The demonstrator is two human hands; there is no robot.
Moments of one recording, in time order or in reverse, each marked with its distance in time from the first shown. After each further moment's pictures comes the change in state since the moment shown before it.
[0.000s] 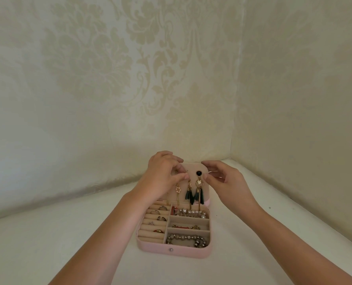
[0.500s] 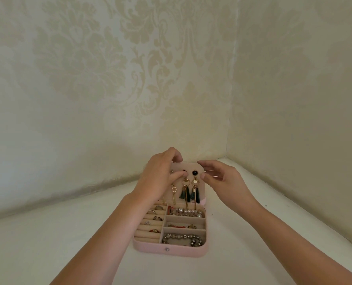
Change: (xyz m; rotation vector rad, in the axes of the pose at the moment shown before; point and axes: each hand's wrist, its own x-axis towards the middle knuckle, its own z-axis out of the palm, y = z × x) left_hand -0.002 0.003 0.009 -0.044 0.157 0.079; right_hand 0.000 -0.003 -0.007 0.016 -0.060 0.000
